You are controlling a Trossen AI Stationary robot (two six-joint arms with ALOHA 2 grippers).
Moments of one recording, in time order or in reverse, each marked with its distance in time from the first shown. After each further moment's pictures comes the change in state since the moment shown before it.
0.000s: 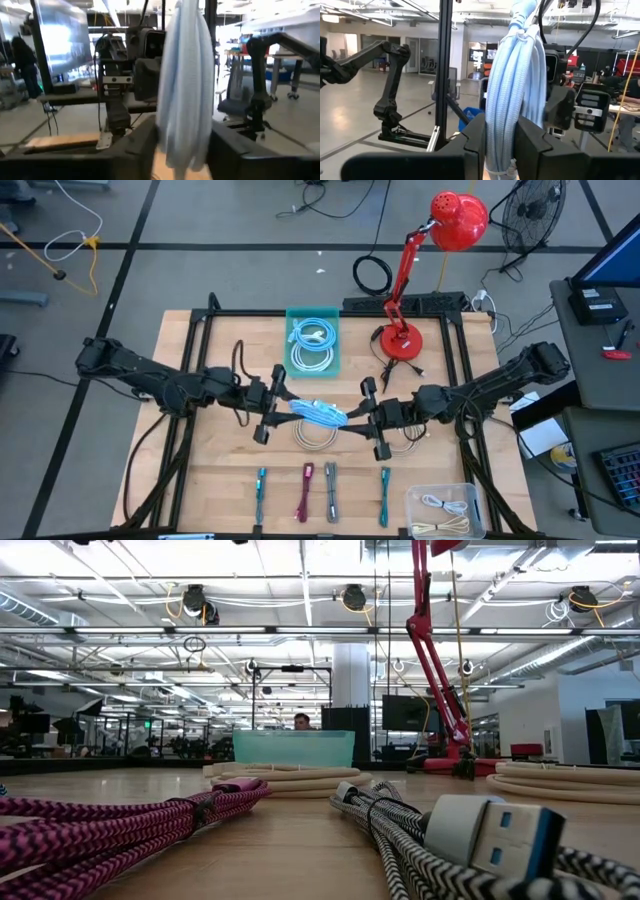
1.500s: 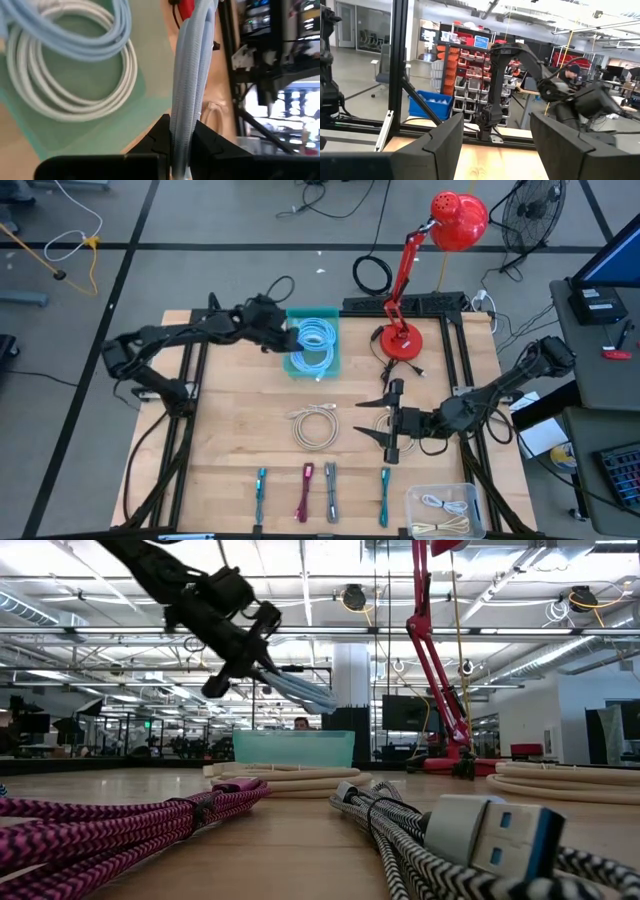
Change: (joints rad) left arm 0.767 0.266 0.232 -0.824 0.429 -0.941; right arm 0.192 -0.124 0.000 -0.185 0.471 -0.139
